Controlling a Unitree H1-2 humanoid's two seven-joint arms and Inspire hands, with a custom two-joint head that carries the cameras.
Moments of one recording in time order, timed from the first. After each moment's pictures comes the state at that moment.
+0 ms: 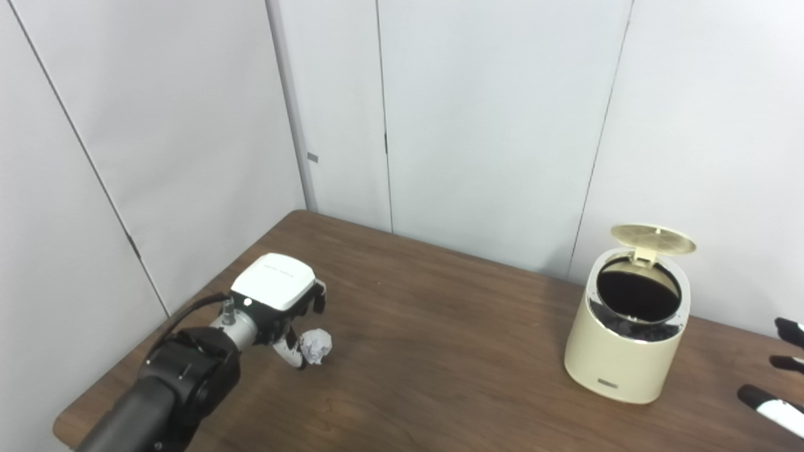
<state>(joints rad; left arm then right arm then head) 0.01 0.71 0.15 -0.41 1.06 0.13 -0.54 -0.32 -0.34 0.05 -0.13 -0.30 0.23 0.18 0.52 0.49</state>
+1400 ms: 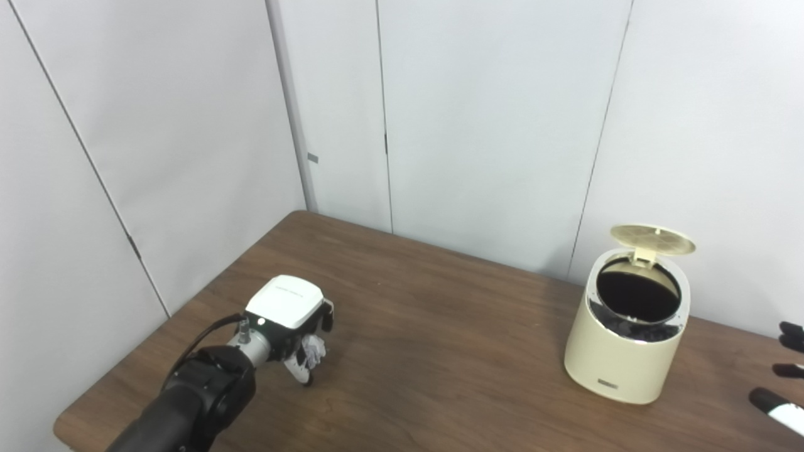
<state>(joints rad) 0.00 0.69 0.07 -0.22 1.06 0.11 -0.34 -0.31 -0.35 0.04 -0.14 -0.30 0.23 0.19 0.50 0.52</state>
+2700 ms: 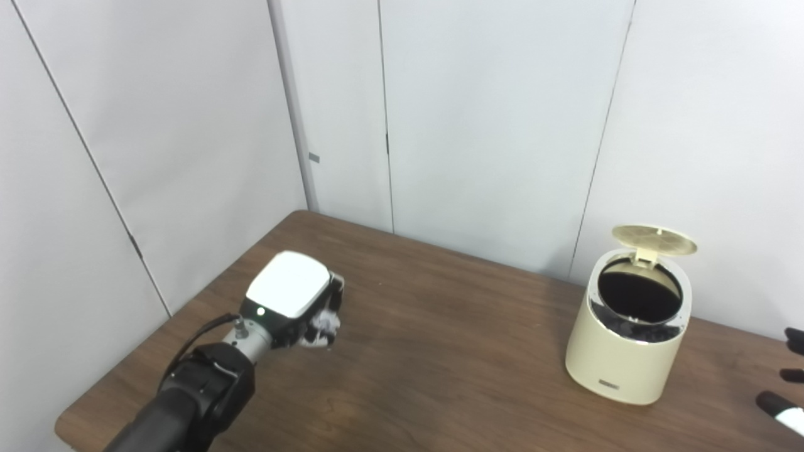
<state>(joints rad) 0.01 0.68 0.11 -0.36 1.07 0.09 -0.16 -0.30 -0.36 0.04 -0.14 -0.30 0.23 0.18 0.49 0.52</state>
